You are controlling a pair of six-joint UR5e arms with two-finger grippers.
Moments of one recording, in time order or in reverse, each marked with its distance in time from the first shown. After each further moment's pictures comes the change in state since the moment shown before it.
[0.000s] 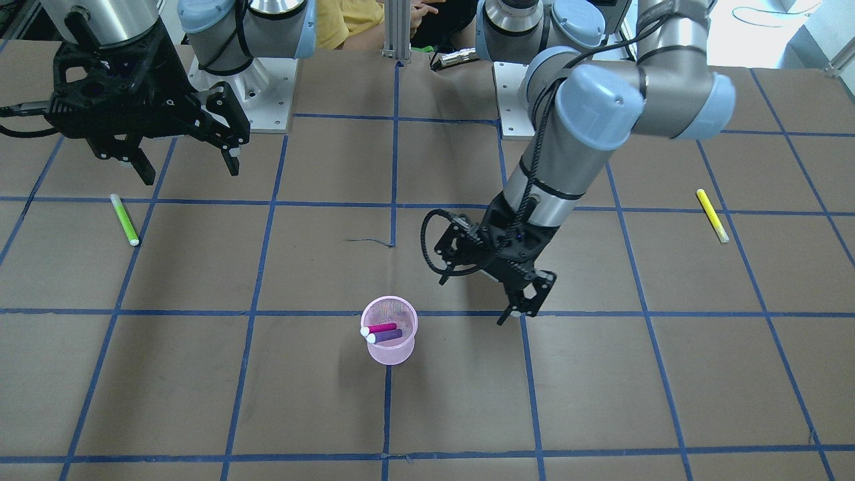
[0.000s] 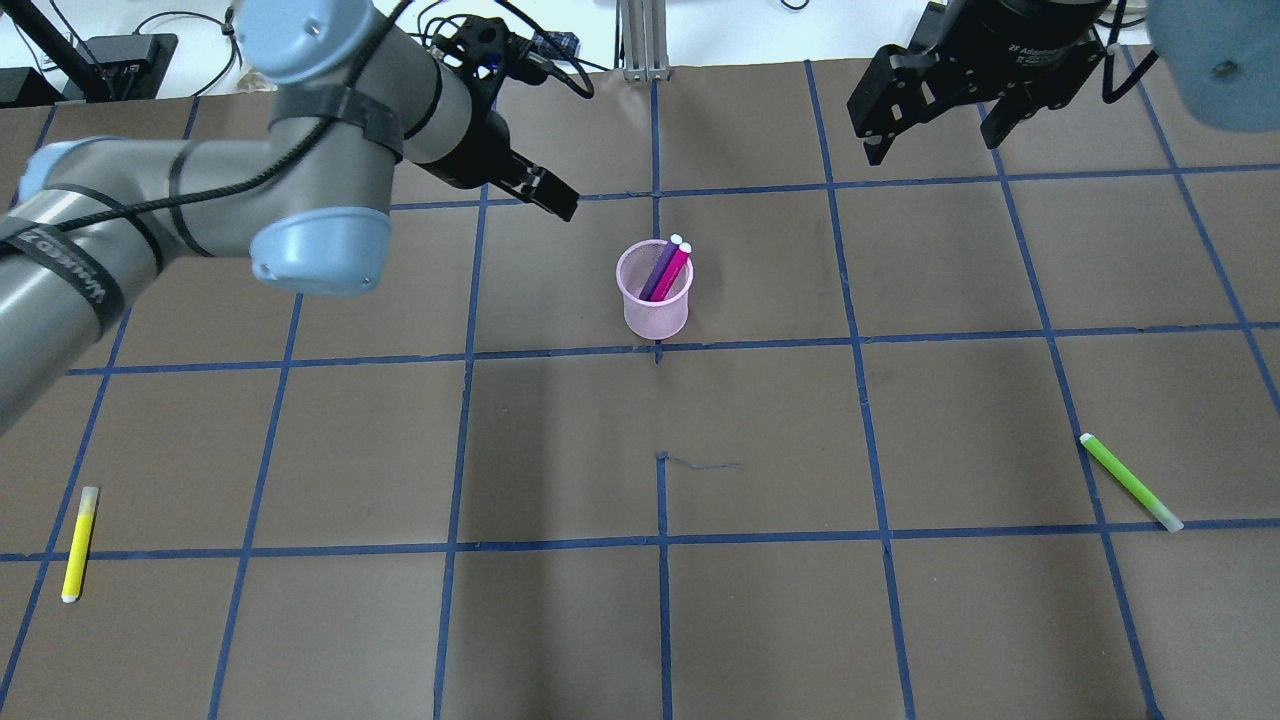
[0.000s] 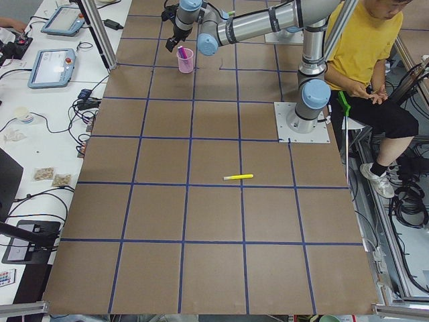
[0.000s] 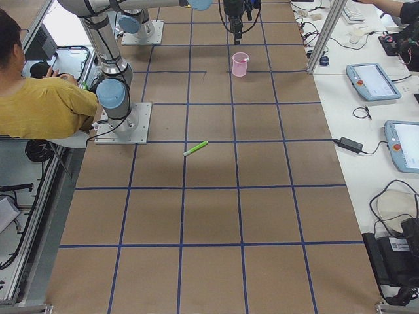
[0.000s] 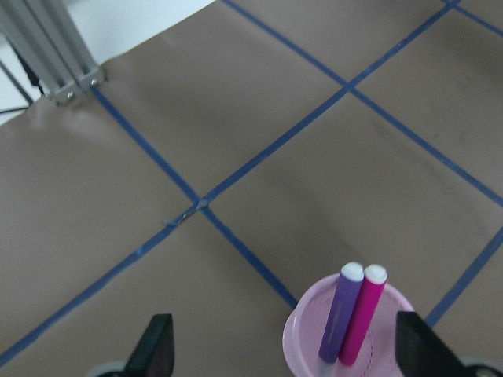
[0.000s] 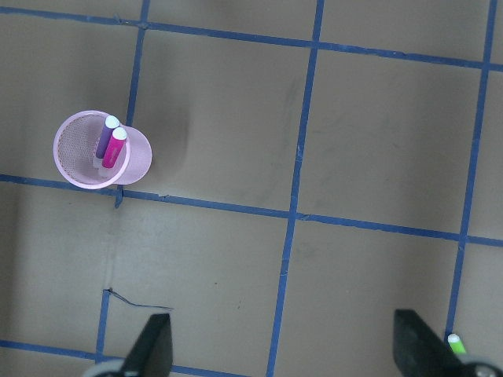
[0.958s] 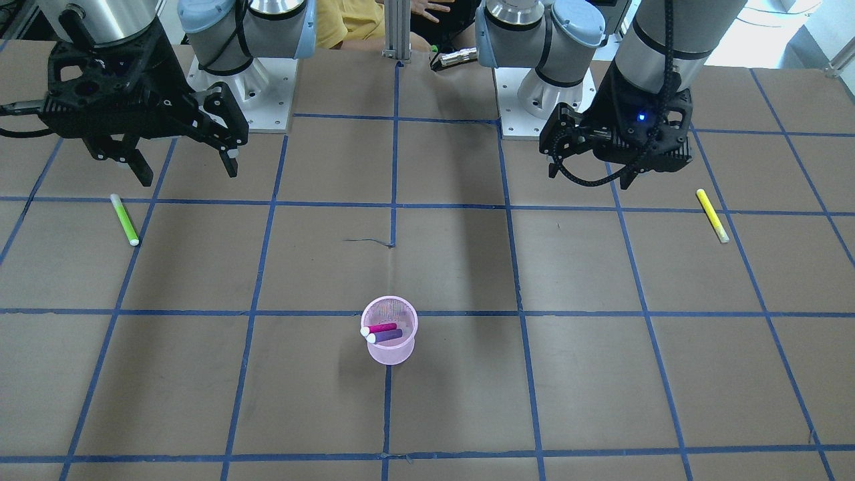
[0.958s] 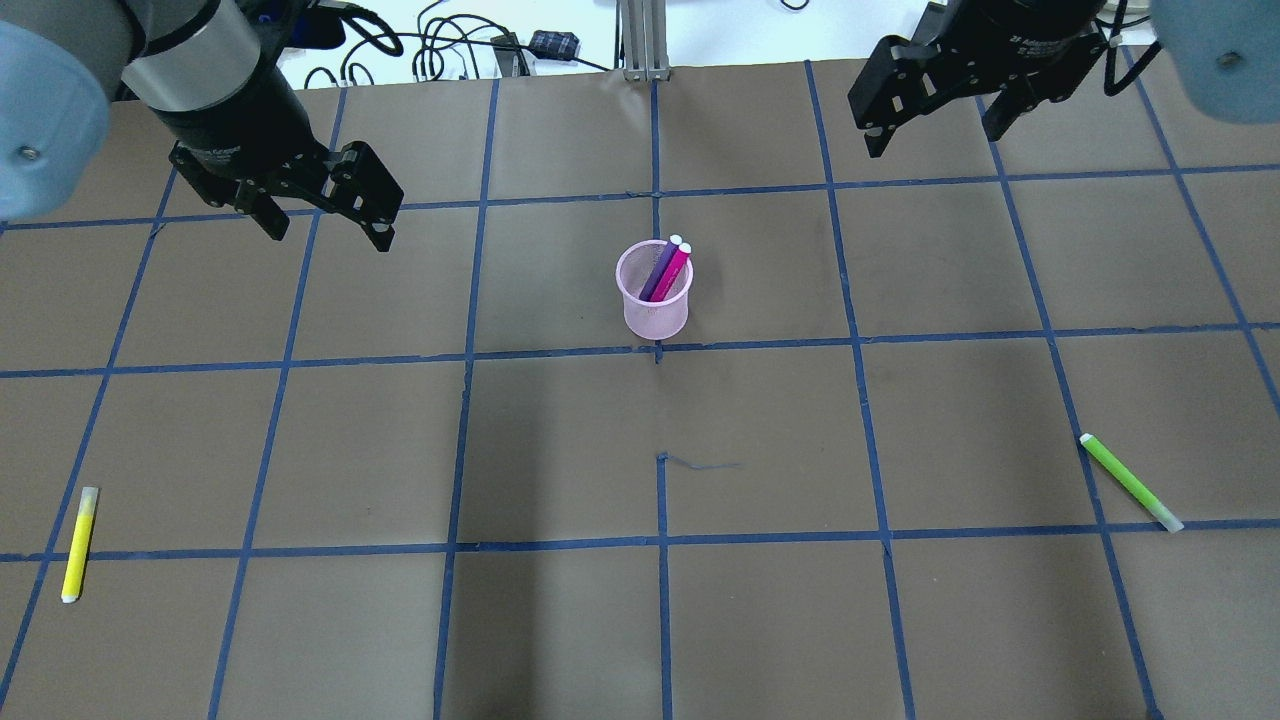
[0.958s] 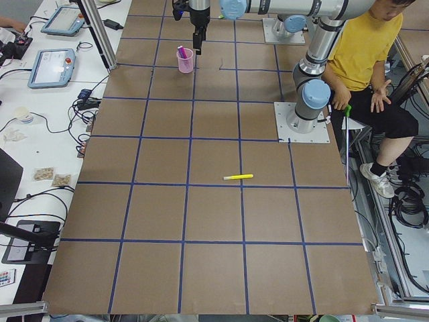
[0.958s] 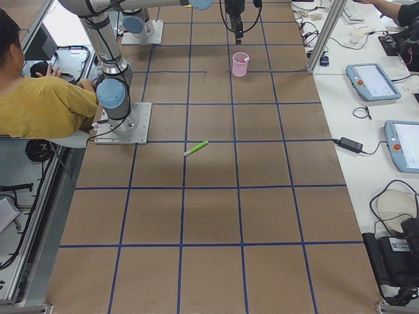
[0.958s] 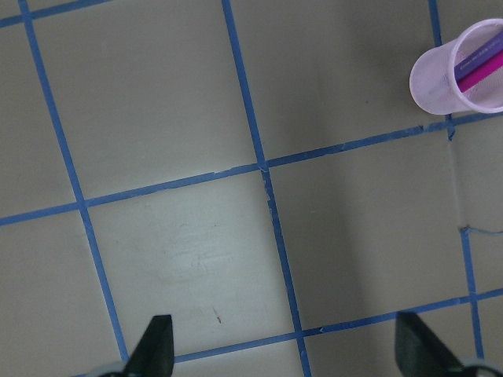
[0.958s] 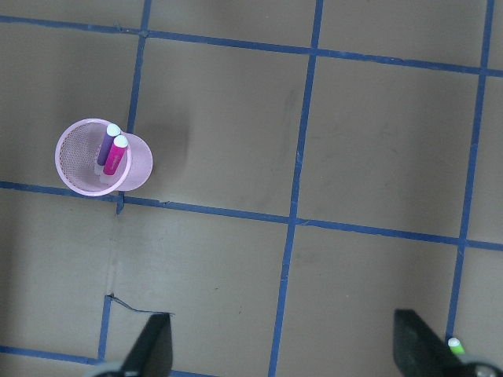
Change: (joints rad) left arm 0.095 0.203 0.140 -0.593 0.199 -0.297; right arm 0.000 0.006 -0.010 -0.002 0.002 0.007
